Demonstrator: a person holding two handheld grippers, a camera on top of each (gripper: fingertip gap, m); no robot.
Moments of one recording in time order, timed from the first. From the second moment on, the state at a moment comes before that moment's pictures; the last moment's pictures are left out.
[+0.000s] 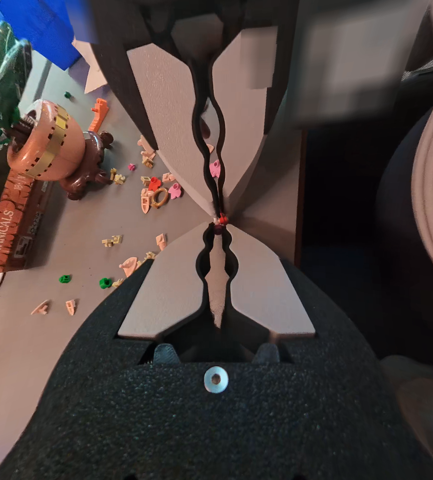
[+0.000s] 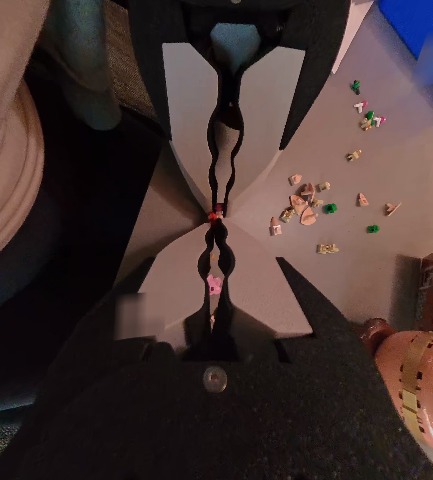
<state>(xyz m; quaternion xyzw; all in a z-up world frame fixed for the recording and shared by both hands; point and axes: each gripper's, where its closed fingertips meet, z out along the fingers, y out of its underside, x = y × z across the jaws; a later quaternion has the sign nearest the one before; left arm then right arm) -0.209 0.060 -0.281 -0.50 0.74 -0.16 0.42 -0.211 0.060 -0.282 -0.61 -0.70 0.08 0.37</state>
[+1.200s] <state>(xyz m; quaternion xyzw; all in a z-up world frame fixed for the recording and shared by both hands) -0.271 0.057 -0.238 -0.59 0.57 -0.26 0.51 -0.208 -0.016 -0.295 -0.70 -0.60 0.21 0.34</state>
